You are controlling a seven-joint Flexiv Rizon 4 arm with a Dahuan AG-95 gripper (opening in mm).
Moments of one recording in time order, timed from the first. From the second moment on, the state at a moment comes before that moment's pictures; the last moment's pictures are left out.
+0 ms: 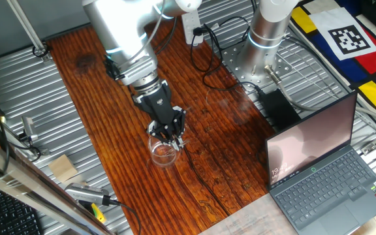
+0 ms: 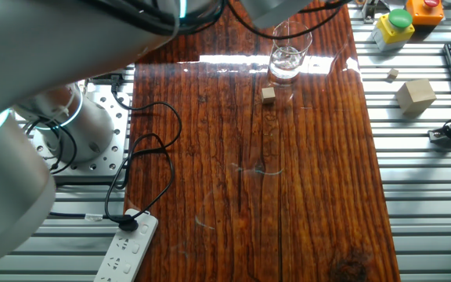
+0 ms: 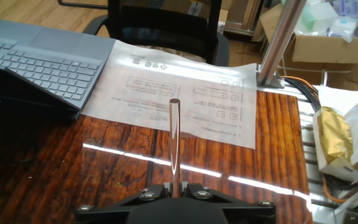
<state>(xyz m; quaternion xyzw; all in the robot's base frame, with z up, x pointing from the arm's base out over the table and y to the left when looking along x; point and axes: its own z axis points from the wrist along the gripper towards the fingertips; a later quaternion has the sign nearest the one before) 0.492 0.253 0.208 -0.74 0.57 0.25 0.24</state>
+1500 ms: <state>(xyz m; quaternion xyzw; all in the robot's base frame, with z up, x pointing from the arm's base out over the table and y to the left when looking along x) 0.496 0.240 0.201 -0.75 0.58 0.23 0.23</state>
